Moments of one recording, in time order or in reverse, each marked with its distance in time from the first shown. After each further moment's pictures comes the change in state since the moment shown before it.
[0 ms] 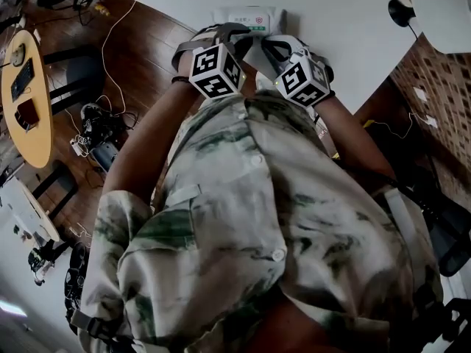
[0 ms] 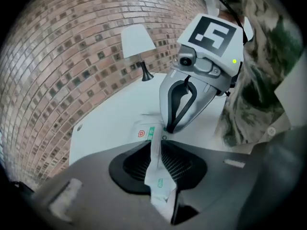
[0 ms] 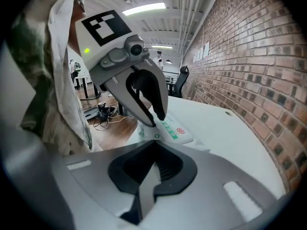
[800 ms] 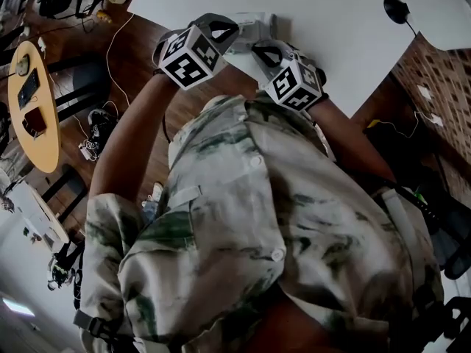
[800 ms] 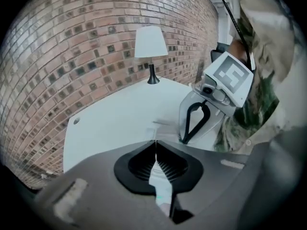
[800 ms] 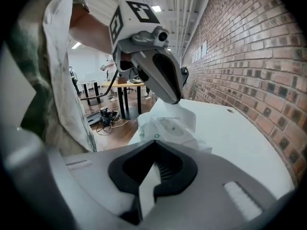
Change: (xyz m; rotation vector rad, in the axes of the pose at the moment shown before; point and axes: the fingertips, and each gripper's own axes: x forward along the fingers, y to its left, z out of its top) left arm -0.015 0.040 0.013 -0.133 0.003 -0.114; right arm 0.002 0.003 0.000 0.044 -0.040 0.043
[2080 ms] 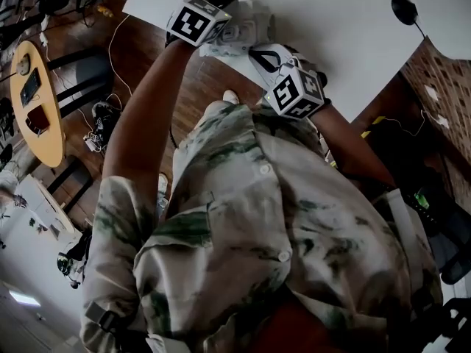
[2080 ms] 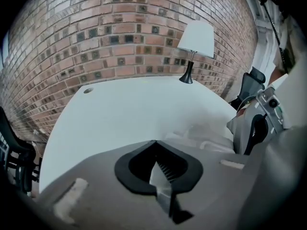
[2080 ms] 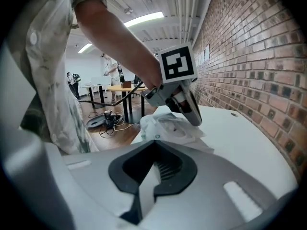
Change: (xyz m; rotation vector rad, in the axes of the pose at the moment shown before) left arm 0.069 0.079 -0.018 -0.385 -0.010 0.060; right arm -0.005 0.003 -0.001 -0.030 -0.064 0.043
